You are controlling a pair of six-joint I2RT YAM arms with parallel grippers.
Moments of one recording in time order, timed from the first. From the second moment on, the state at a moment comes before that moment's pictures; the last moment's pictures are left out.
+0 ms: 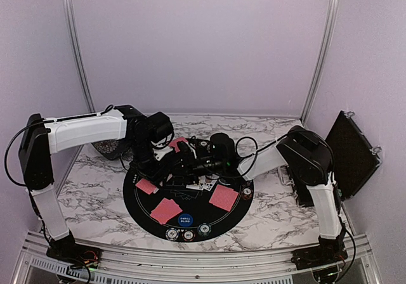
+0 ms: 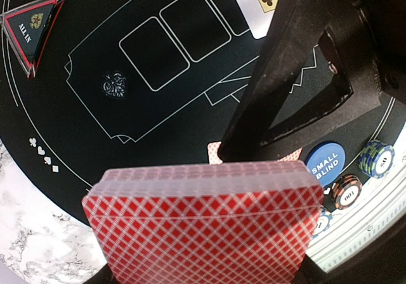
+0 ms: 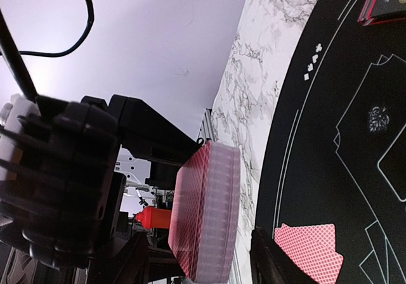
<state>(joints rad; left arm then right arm) -0.78 1.82 1.49 -1.15 0.10 -0.18 0.83 2.23 1.26 0.83 -0.92 1.23</state>
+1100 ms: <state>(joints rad) -0.78 1.82 1.51 -1.17 0.09 -0.18 0.84 2.26 1.32 0.73 -0.91 1.14</state>
